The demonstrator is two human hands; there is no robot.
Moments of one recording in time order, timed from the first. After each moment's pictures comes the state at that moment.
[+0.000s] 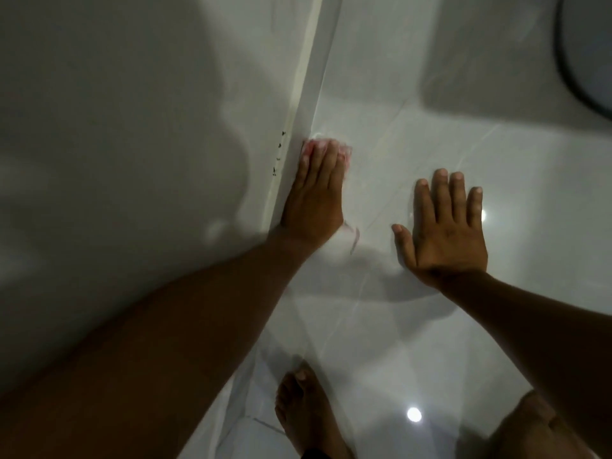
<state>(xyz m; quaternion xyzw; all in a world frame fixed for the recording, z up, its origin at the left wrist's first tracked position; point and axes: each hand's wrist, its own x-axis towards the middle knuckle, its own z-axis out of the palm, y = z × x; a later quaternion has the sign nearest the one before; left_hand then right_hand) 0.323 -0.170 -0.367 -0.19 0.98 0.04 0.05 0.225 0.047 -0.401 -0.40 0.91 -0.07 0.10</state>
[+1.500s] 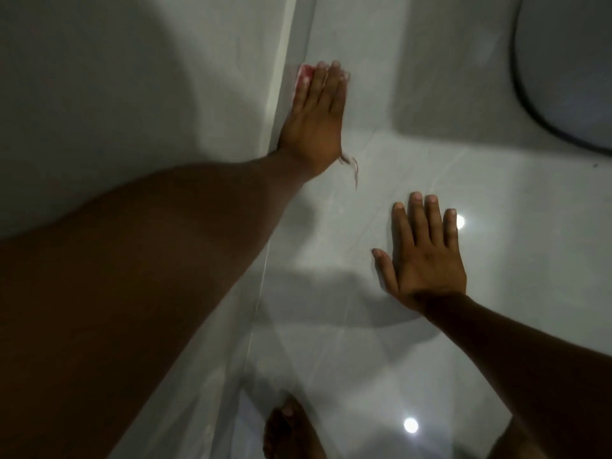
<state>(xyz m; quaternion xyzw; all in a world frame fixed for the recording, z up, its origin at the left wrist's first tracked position) 0.181 -0.246 -0.369 -0.12 0.98 -0.08 0.13 0.226 0.046 -0.402 -0.40 0.91 -0.07 0.09</state>
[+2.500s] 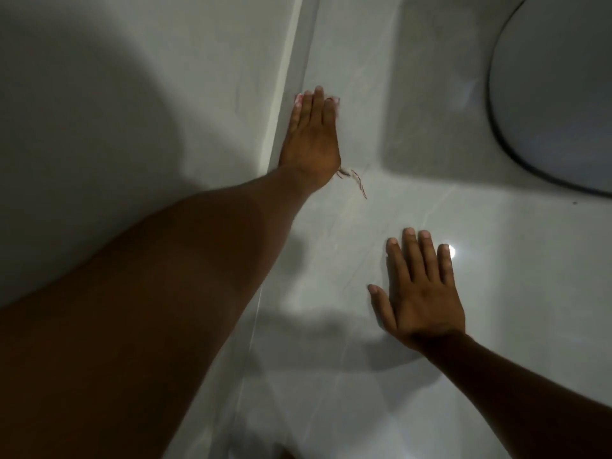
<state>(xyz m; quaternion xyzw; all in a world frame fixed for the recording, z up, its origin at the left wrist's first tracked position) 0.141 -0.255 -0.363 -0.19 0.98 0.00 0.12 0.226 0.048 -0.404 -0.39 0.91 -0.09 0.08</state>
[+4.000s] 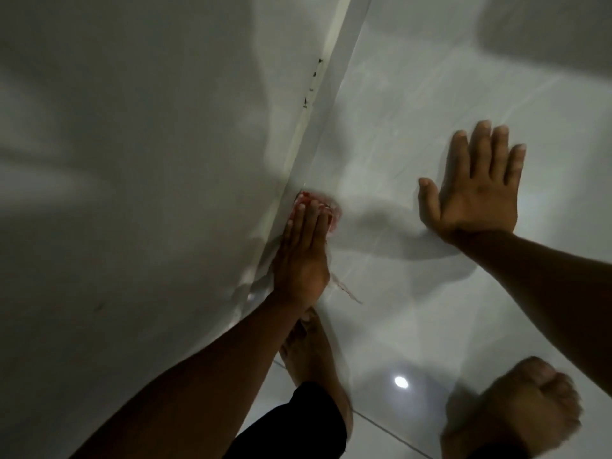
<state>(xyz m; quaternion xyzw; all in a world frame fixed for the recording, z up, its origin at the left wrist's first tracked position) 0.494 -0.069 -0.360 -0.33 0.93 0.09 0.10 0.223 0.047 -0.400 -0.41 0.90 -0.11 0.09</state>
